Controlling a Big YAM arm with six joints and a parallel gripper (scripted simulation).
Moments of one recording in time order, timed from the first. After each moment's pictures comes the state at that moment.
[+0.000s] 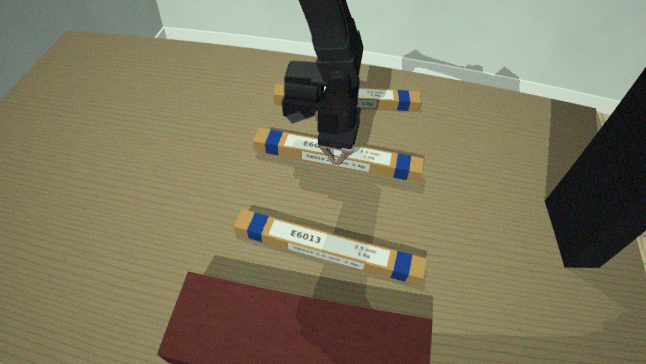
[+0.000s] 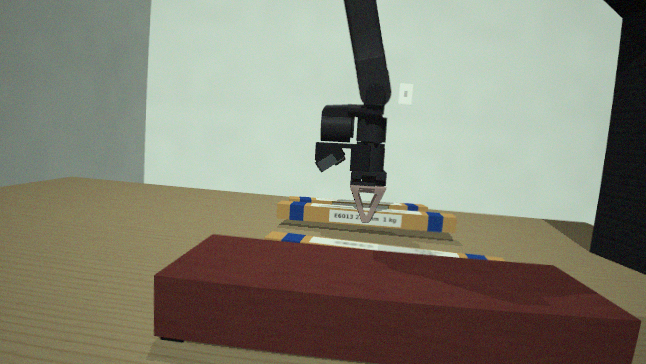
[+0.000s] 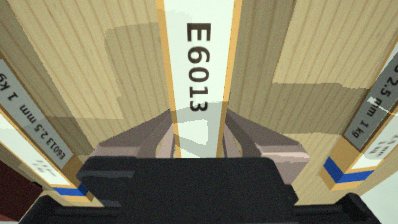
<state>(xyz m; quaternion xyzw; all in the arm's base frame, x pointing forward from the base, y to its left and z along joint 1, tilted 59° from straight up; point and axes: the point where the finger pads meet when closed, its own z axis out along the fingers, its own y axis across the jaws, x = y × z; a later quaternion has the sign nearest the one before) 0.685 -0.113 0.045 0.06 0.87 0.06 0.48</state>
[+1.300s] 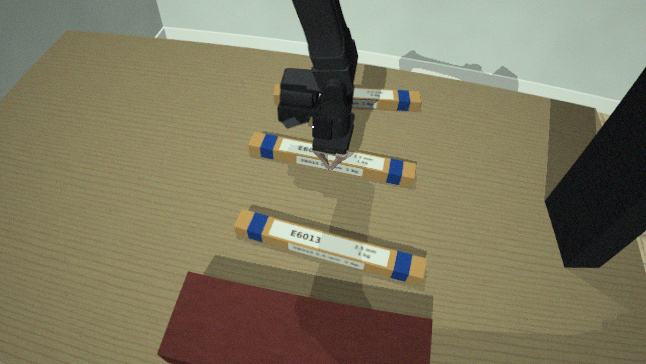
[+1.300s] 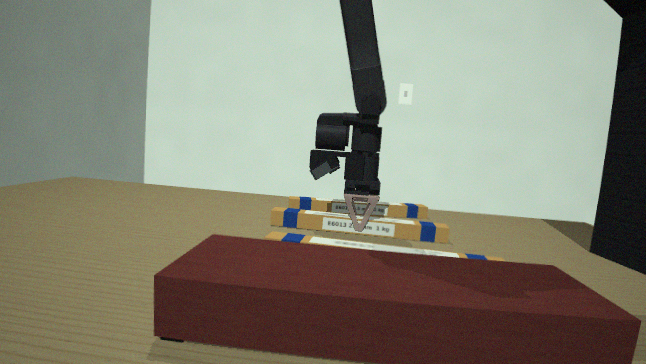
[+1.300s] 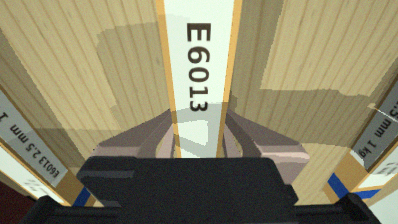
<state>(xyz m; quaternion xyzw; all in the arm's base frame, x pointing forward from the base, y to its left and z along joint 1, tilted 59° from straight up) 0.706 -0.114 0.046 0.06 0.87 0.06 0.49</state>
